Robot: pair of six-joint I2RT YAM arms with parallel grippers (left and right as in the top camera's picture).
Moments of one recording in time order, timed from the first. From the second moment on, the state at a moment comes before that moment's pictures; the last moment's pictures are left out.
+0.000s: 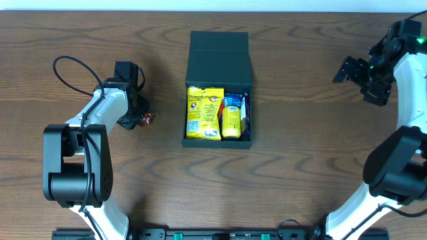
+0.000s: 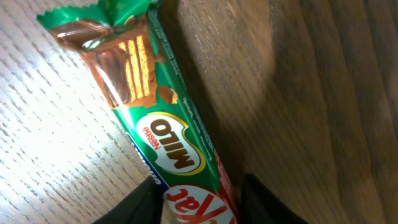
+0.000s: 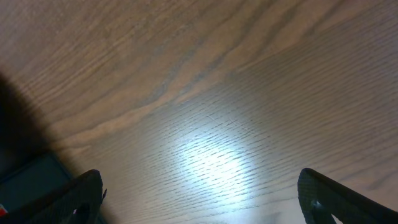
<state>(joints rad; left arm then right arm) -0.03 1.89 1.13 -0.62 -0.08 -0.99 -0.31 1.97 1.77 -1.21 -0.16 0.24</state>
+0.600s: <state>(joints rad) -0.03 1.88 1.16 -0.70 -0.08 -0.90 -0.31 1.97 1.77 -1.21 -0.16 0.24</state>
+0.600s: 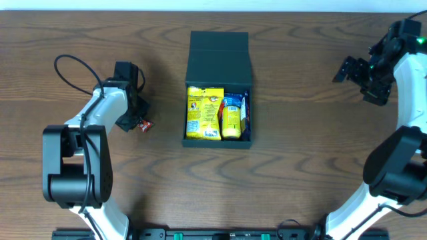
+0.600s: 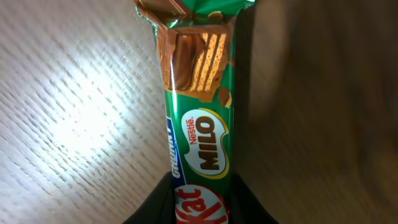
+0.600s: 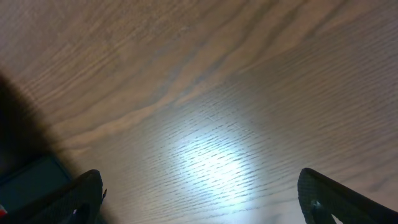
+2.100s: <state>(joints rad) -0.70 1.83 1.35 -0.58 0.03 -0.53 -0.39 1.97 1.77 -1.20 -0.17 0.24</state>
